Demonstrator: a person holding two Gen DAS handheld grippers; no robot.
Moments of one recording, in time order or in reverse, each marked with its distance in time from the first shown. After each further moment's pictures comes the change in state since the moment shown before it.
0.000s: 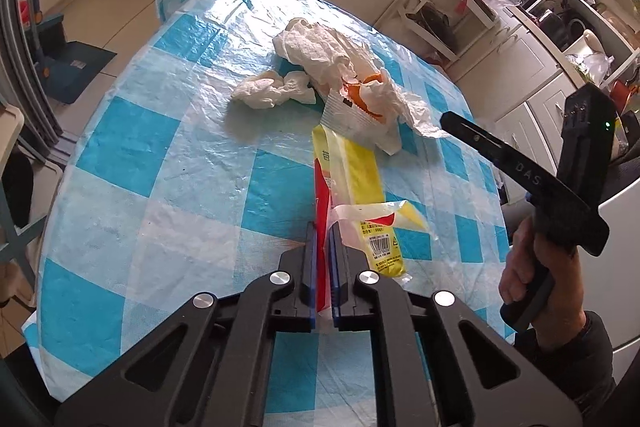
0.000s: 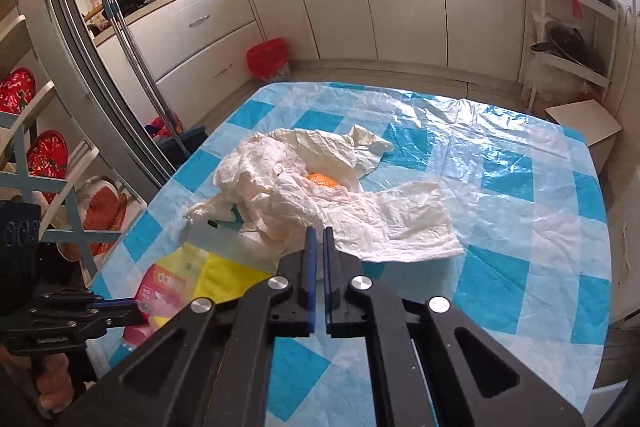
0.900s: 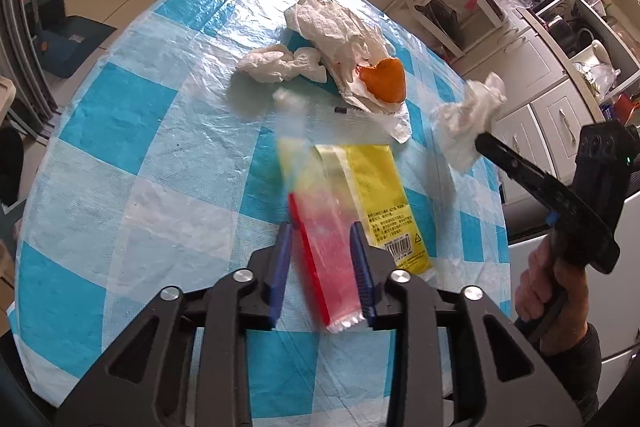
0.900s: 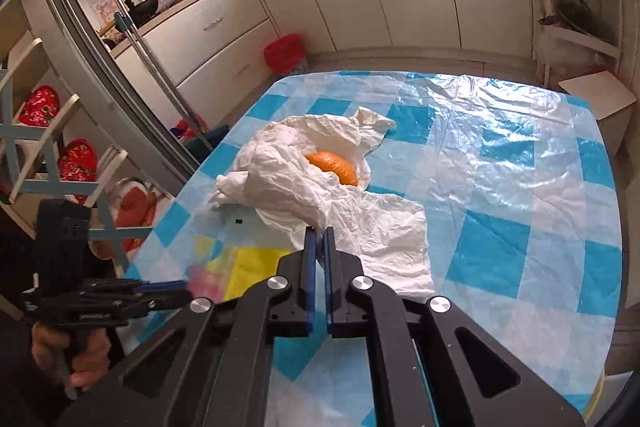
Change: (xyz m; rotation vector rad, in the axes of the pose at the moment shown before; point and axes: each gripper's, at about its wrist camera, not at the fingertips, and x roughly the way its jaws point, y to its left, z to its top) left arm 0.019 0.011 -0.003 -0.059 0.046 -0.023; right arm -0.019 -0.024 -0.013 0.066 0.051 0.141
